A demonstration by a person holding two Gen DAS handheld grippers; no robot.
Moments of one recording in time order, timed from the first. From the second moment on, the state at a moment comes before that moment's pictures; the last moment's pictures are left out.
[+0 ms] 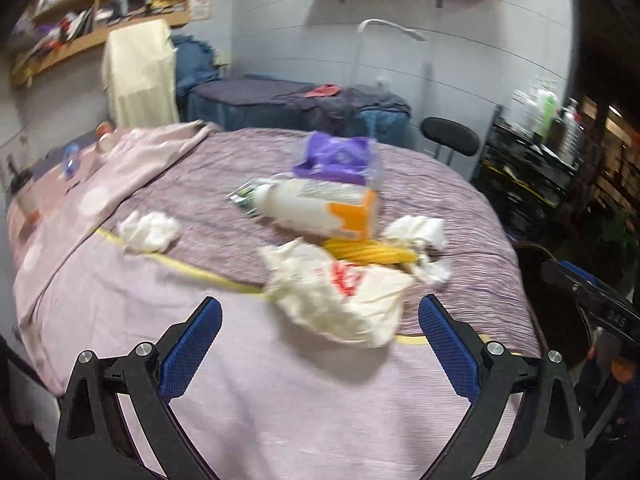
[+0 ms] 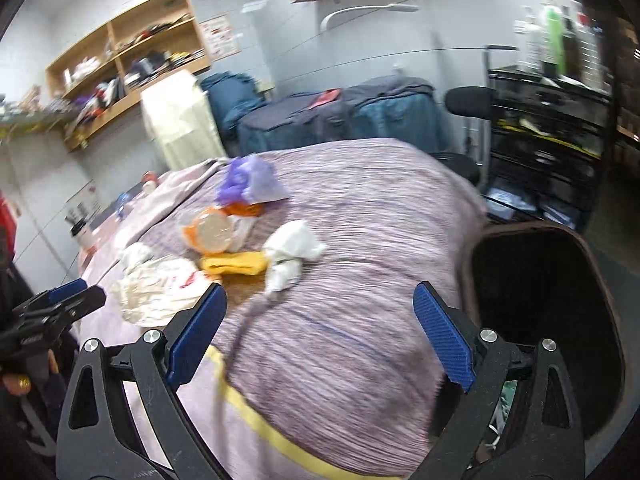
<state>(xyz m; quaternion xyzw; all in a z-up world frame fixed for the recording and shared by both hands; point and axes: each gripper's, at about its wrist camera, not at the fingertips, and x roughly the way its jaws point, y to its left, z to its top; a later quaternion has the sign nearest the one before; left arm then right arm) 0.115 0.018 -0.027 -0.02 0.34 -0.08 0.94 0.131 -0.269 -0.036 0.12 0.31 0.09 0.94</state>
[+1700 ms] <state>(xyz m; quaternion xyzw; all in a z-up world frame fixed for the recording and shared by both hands) 0.138 0.110 -0.015 -0.15 0.32 -0.06 0.93 0.249 -0.099 -0.027 -0.10 0.36 0.25 0.89</state>
